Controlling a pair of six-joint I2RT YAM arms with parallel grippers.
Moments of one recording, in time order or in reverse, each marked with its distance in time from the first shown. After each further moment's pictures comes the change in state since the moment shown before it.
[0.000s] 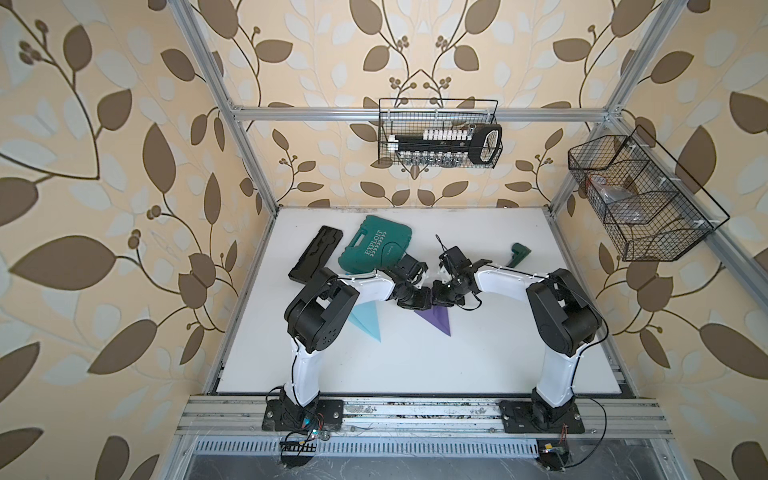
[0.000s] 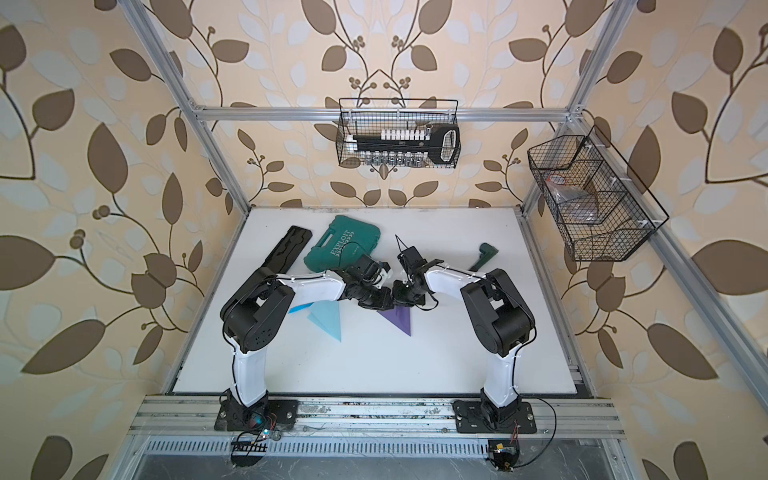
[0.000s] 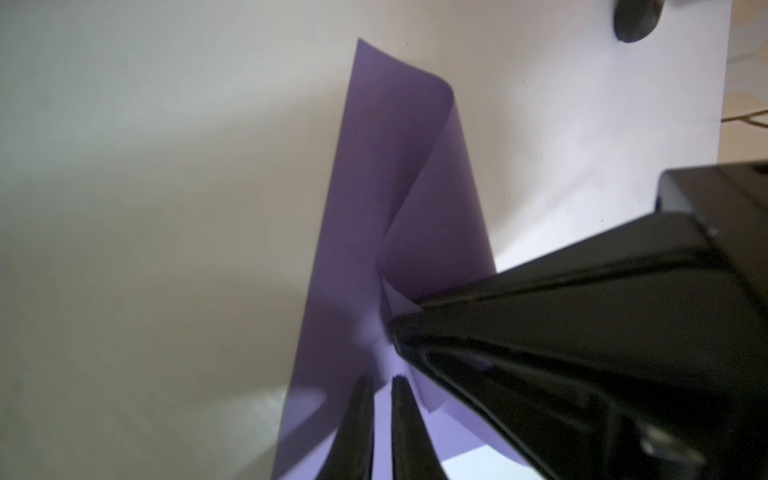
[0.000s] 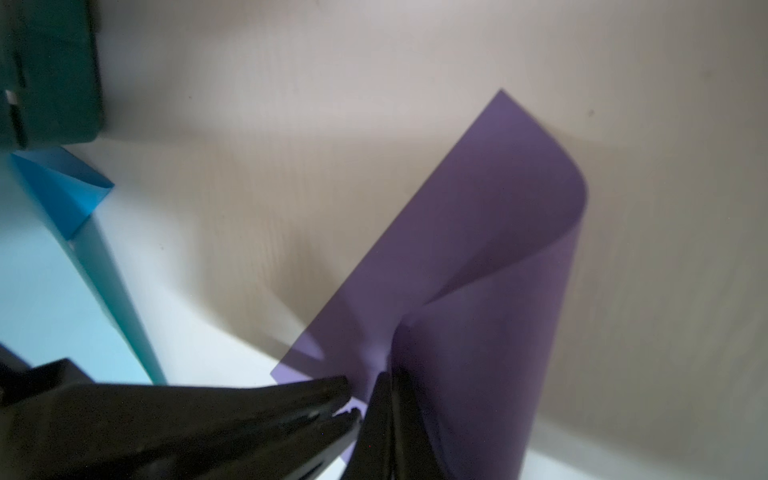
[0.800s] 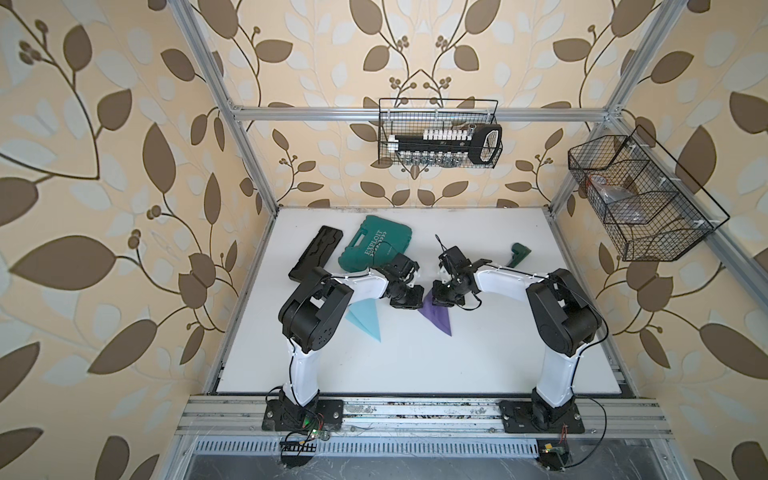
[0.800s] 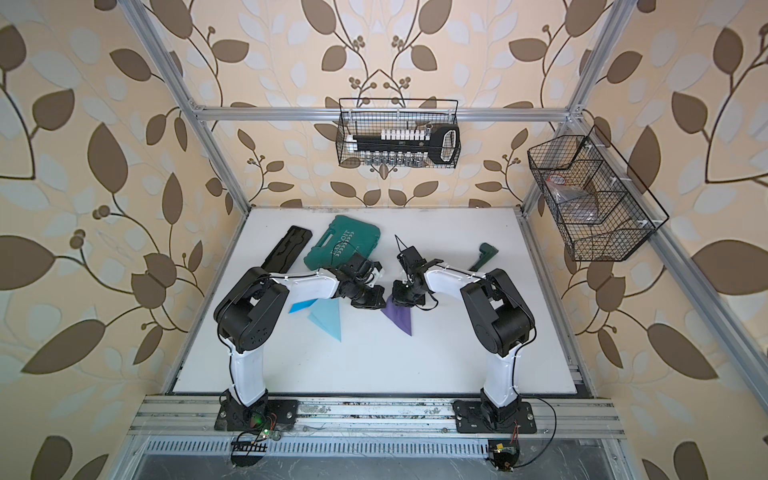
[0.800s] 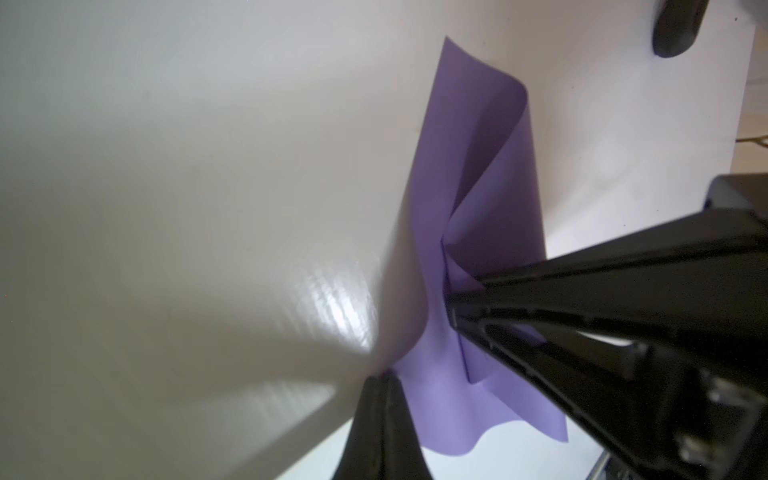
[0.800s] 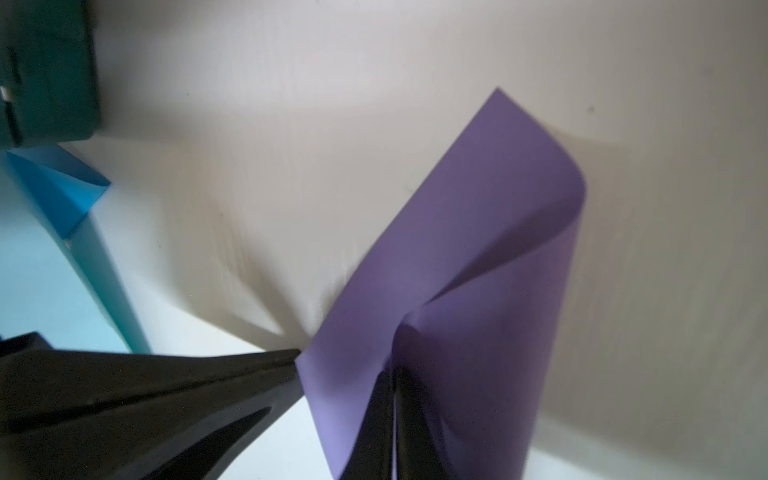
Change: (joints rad) left arm 0.041 0.000 -0.006 -0.029 0.031 -0.008; right arm 0.002 0.000 0.004 -0.010 -0.016 0.000
